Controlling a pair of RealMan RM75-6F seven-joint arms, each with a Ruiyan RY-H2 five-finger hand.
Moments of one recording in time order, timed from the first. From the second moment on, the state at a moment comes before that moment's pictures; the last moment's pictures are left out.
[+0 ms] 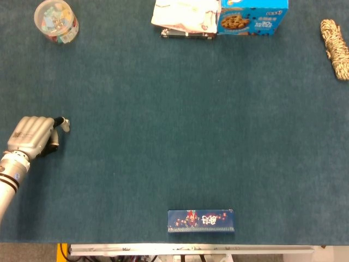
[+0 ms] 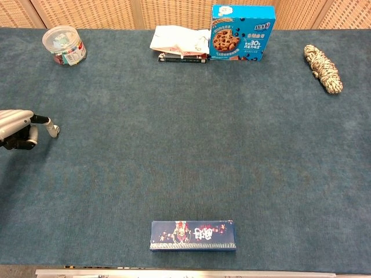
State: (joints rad) left arm -0.45 -1.28 0.02 -1.49 1.20 0.87 0.10; right arm 0.10 -1.13 0.04 -1.56 -1.58 1.50 0.03
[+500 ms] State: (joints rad) left arm -0.46 -1.30 0.00 -1.48 1.18 0.87 0.13; right arm 0.10 -1.13 0.04 -1.56 -1.58 1.50 0.03
